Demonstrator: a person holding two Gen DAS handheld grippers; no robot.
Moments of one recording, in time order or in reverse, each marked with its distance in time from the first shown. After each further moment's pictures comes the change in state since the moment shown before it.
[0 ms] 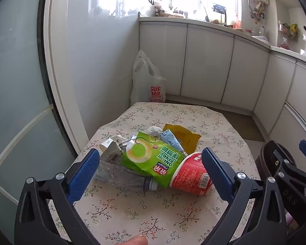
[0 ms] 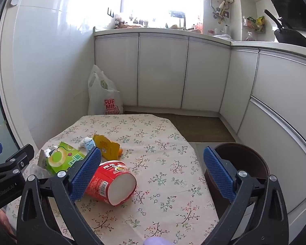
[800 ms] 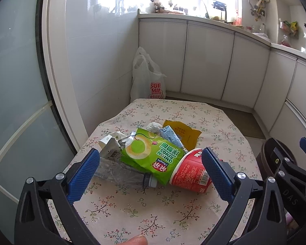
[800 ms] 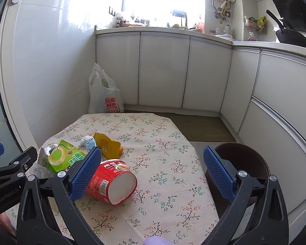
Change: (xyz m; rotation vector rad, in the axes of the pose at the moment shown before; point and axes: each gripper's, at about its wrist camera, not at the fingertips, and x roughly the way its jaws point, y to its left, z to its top) left arm 0.005 -0.004 -0.007 -0.003 0.003 0.000; right arm 0.002 0.003 -0.001 -0.006 0.009 0.003
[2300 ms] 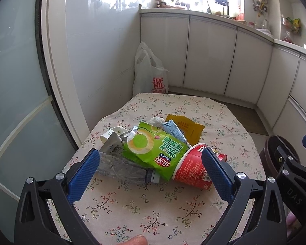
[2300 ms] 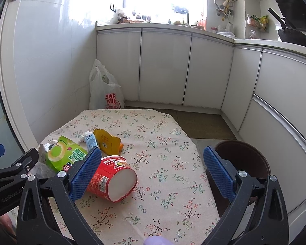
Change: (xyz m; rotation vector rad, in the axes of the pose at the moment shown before) left arm 0.004 0.001 -0.004 -0.032 -0.002 -0.012; right arm 0.004 0.001 -0.004 -0.010 0.025 0.003
